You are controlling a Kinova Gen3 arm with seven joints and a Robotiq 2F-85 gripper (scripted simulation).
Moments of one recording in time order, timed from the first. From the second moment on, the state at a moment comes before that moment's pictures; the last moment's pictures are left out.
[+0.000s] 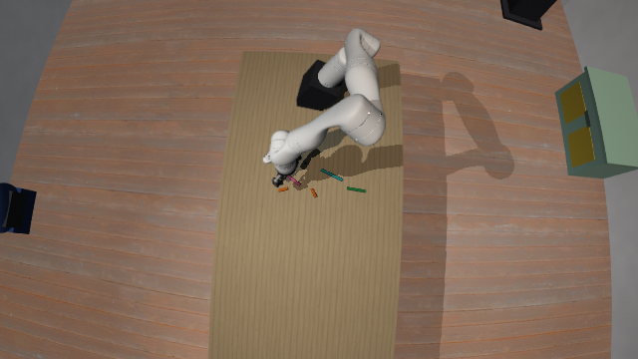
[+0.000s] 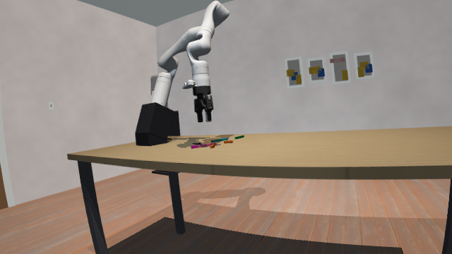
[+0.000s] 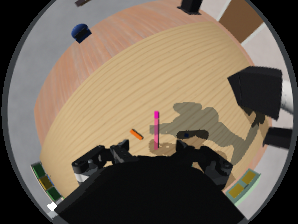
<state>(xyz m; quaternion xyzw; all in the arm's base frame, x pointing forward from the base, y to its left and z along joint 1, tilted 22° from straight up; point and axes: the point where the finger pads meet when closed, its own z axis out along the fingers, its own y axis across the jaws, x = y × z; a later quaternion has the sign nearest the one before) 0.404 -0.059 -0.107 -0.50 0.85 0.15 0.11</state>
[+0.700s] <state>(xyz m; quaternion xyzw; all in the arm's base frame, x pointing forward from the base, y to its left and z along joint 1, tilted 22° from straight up) 0.403 -0.060 -0.107 -0.50 0.85 0.15 0.11</state>
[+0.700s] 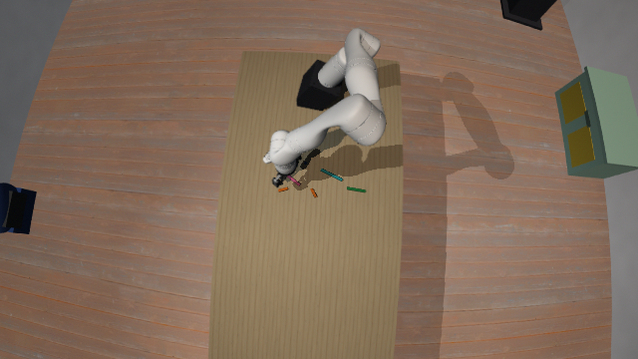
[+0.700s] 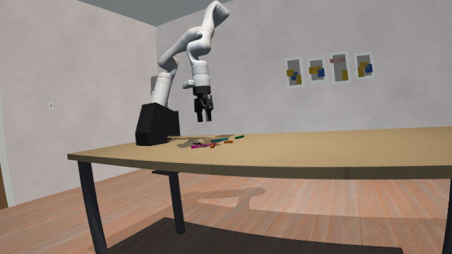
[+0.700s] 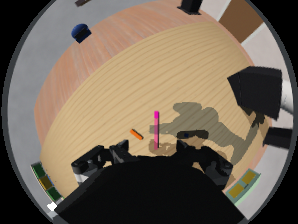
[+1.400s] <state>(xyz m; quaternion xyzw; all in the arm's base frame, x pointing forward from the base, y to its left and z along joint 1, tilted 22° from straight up) 0.395 -0.088 -0.043 -0.50 0.85 0.15 0.11</state>
